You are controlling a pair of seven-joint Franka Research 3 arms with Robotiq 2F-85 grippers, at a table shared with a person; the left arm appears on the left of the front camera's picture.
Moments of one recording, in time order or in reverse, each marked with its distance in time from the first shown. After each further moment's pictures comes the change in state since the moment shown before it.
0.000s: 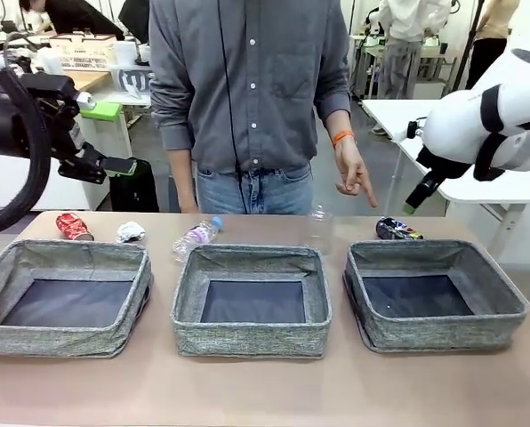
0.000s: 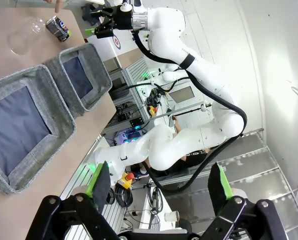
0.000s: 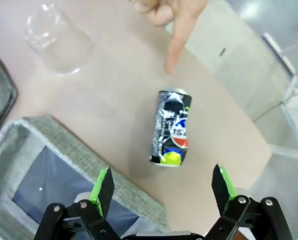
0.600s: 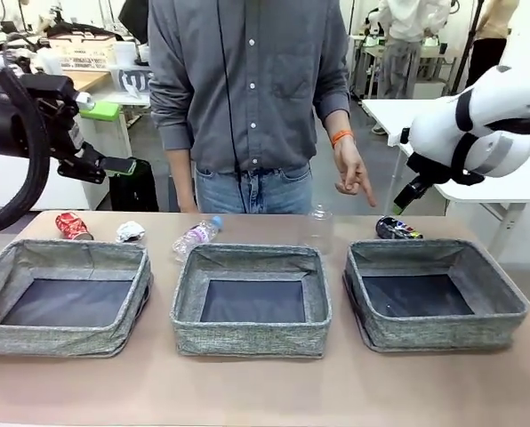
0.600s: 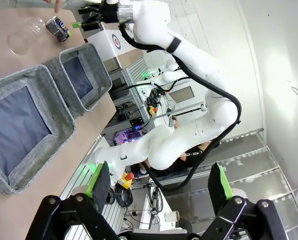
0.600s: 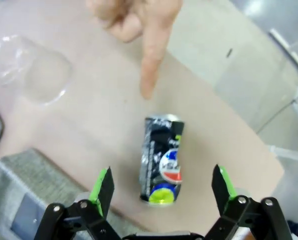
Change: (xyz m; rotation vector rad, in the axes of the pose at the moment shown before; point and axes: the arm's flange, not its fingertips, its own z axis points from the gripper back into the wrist) left arm 0.000 0.000 0.000 -0.001 0.000 -0.001; right arm 0.015 -0.034 -0.063 0.050 -0.023 -0.103
